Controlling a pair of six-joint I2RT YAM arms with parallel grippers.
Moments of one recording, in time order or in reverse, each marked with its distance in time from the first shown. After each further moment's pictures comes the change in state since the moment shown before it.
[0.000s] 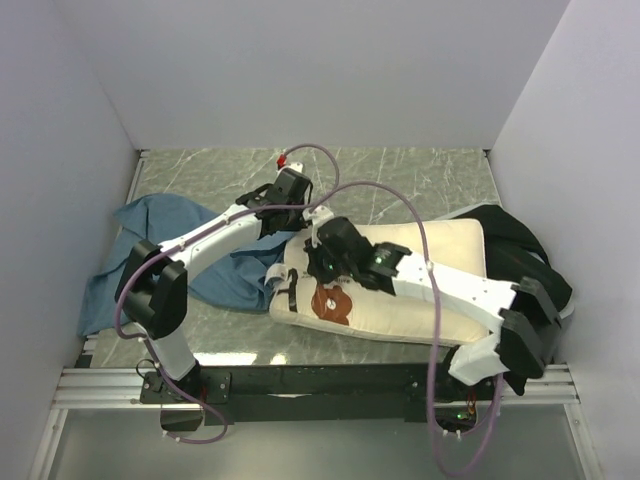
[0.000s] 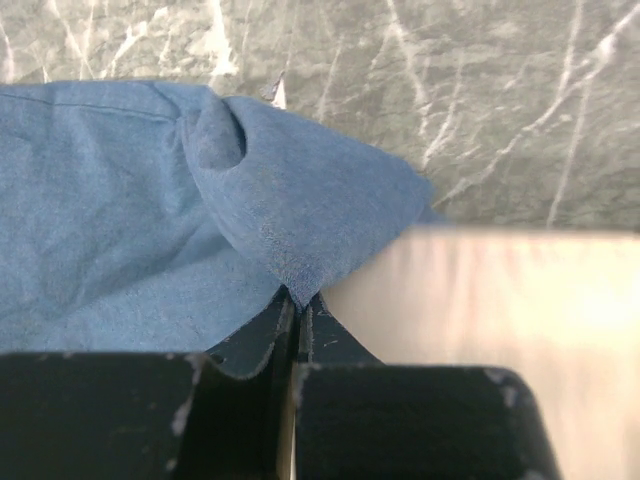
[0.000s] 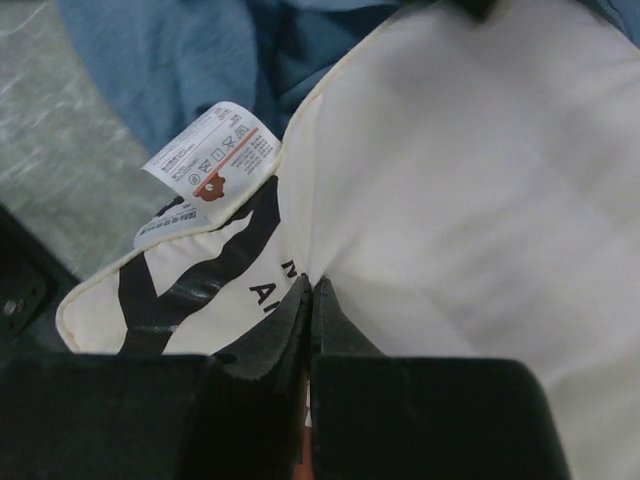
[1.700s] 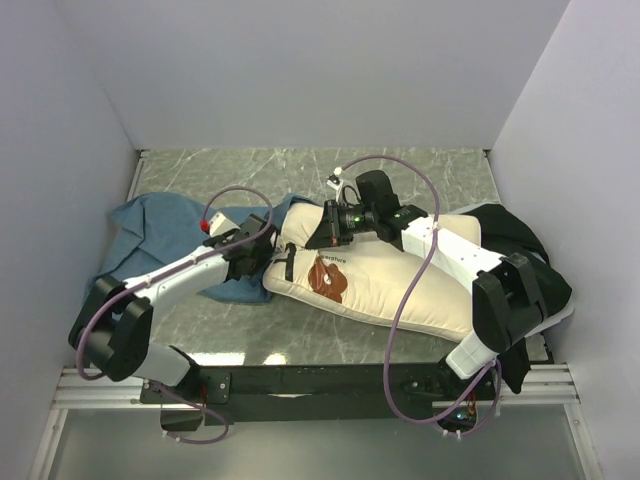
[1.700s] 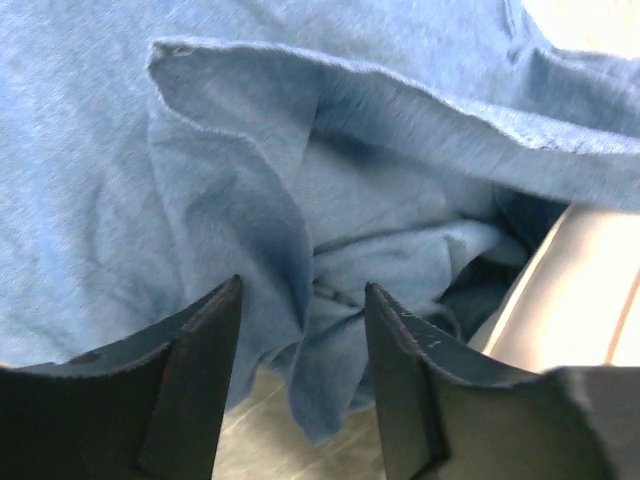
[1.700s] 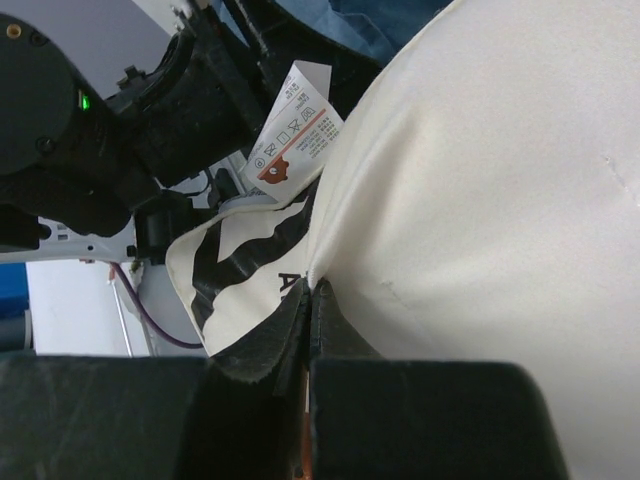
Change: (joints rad) left arm 0.051 -0.320 -0.512 0.008 -0.203 -0.877; right arm -0.433 0.201 0.106 0.161 -0.840 0.219
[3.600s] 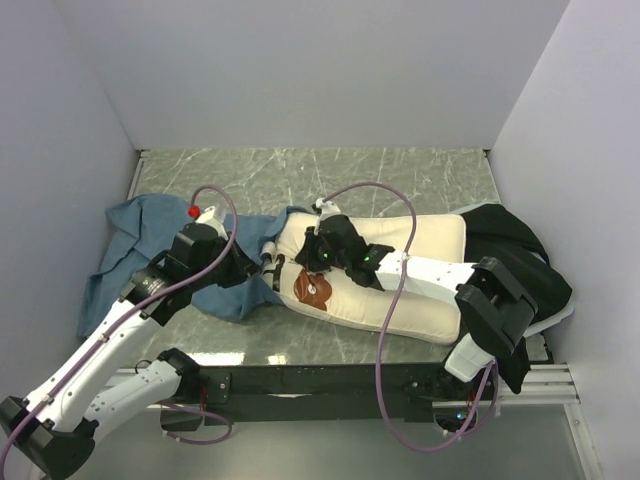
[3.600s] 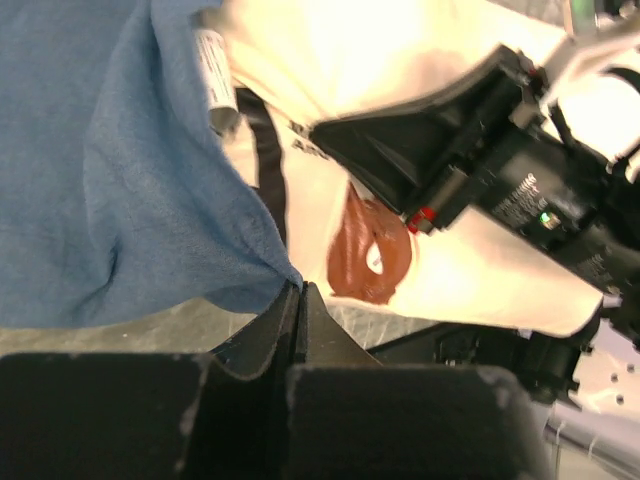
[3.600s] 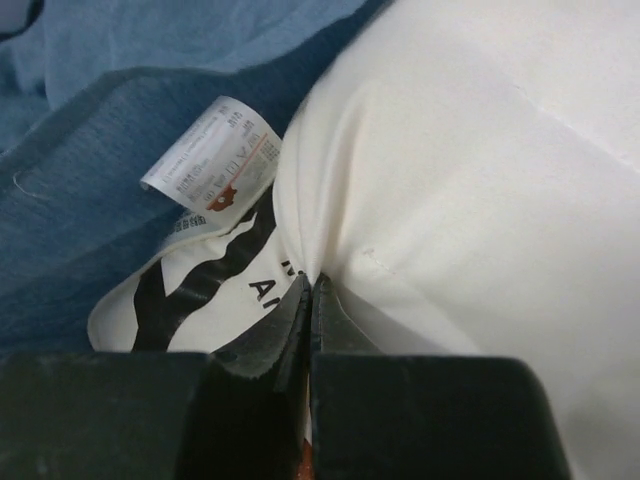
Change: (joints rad) left arm 0.034 -0.589 0.010 -0.206 0.484 0.570; right arm 0.292 0.014 -0.195 0.250 0.742 0.044
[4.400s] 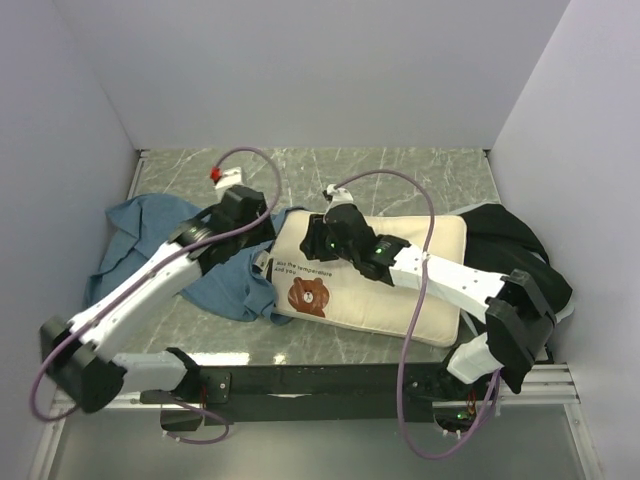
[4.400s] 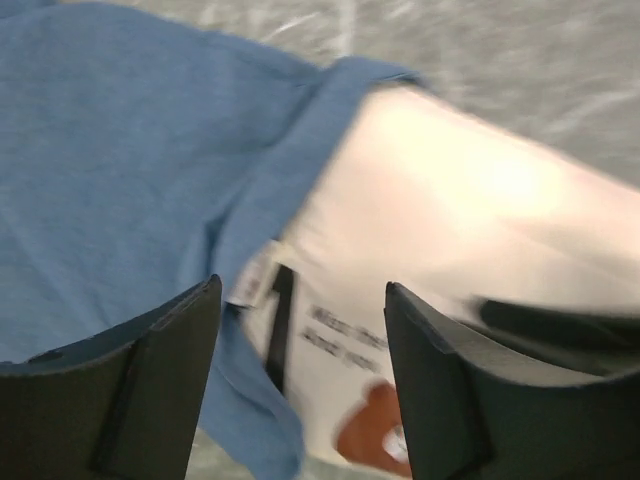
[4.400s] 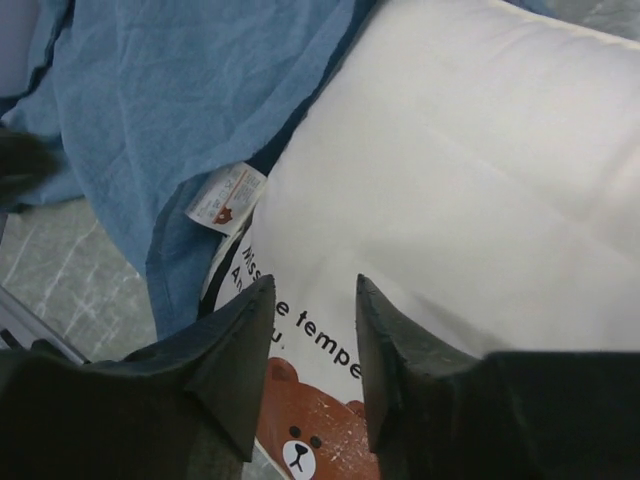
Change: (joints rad) left arm -0.071 0.365 0.281 0.002 -0.405 0.077; right arm 0.002 -0.115 0.077 -0.171 0.117 0.020
